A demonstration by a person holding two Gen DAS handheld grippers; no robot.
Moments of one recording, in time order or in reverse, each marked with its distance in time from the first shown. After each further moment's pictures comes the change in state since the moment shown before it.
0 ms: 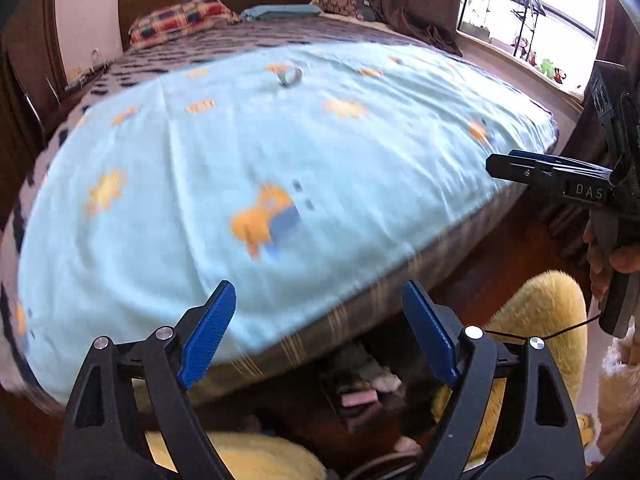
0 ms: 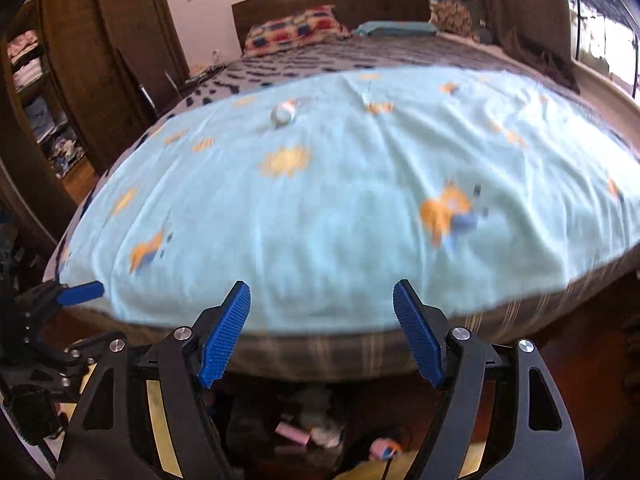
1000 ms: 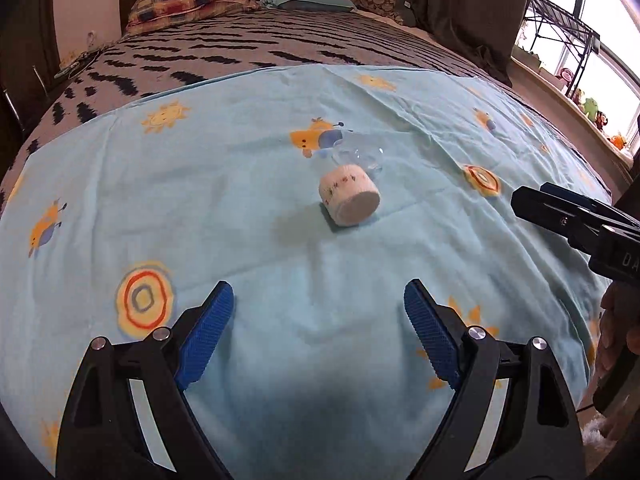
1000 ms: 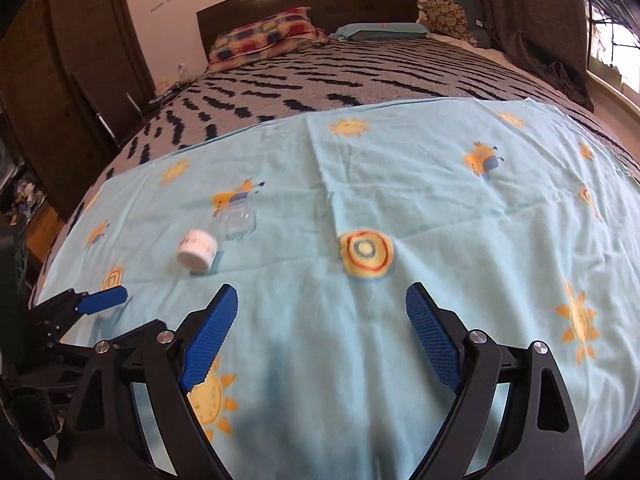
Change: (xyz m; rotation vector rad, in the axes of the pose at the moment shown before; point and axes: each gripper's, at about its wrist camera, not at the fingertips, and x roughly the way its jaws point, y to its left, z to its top) left arm 0.175 0.051 0.201 -0.100 0.040 -0.008; right arm 0.146 -0.029 0.169 0.052 0.007 -0.041
